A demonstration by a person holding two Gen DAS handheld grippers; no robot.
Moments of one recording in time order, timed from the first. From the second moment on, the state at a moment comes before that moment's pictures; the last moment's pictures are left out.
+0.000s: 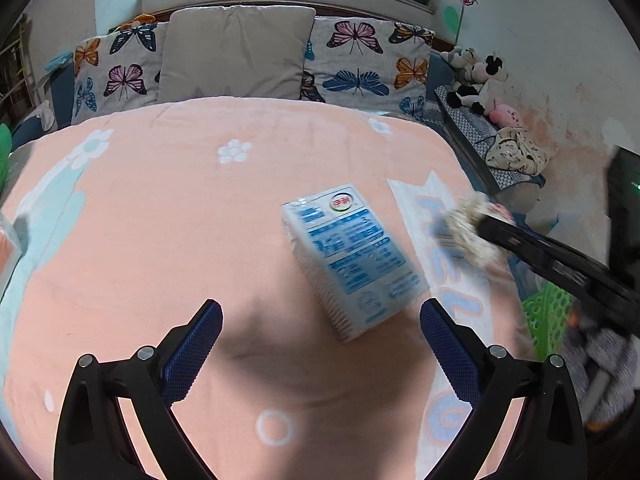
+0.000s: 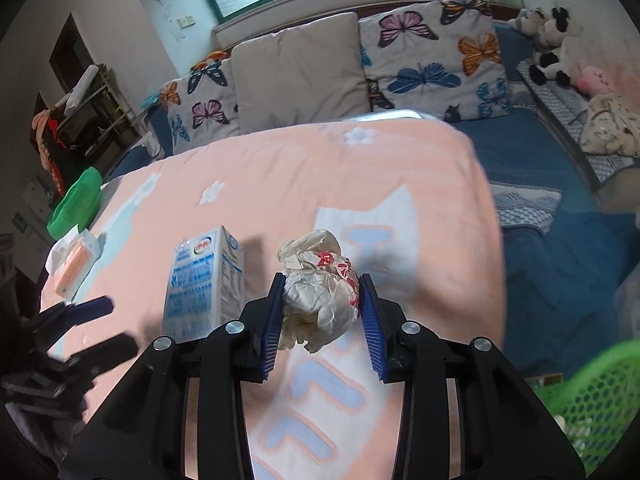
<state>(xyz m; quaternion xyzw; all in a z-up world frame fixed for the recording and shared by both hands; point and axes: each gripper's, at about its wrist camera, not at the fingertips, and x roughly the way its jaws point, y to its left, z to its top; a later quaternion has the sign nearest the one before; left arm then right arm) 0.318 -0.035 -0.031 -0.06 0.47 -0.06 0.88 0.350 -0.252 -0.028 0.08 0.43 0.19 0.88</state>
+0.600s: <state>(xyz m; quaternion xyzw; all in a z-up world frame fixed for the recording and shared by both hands) 0.354 -0.069 -0.061 -0.08 0.50 -0.01 0.86 0.273 -0.336 -0.011 0.09 0.41 0.13 0.90</state>
